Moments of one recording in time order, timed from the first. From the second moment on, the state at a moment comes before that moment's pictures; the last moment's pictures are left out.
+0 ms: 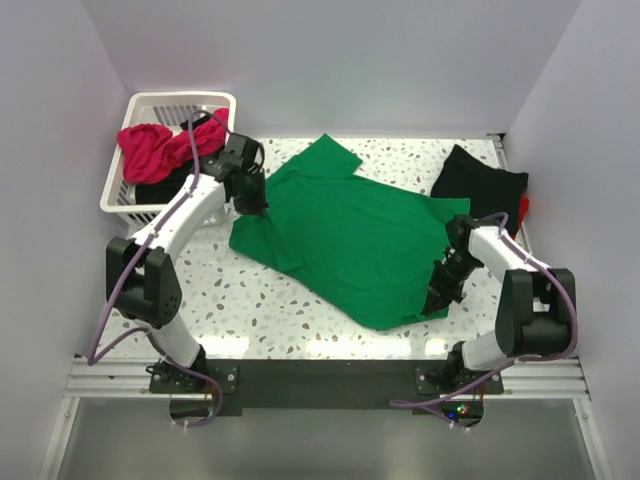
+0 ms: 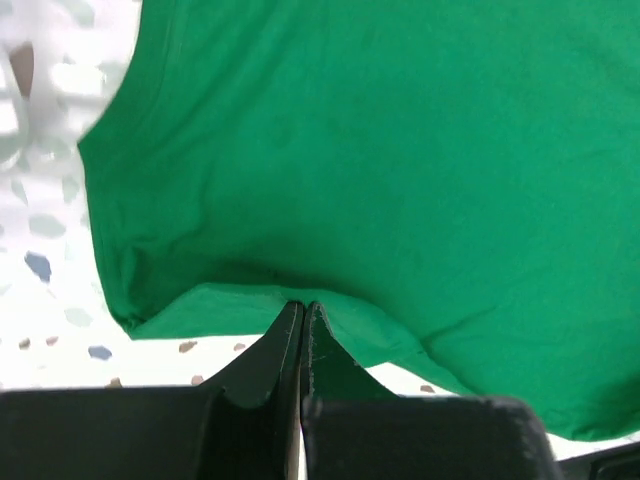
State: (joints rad) left arm -0.32 1.69 1.47 -0.83 0.03 -0.40; right arm 0.02 1.47 0.86 -1.16 -0.26 0.48
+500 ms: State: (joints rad) left arm -0.33 1.92 1.78 -0.86 0.04 -0.31; right arm -0.11 1.57 0.94 -1.11 -0.39 0.44
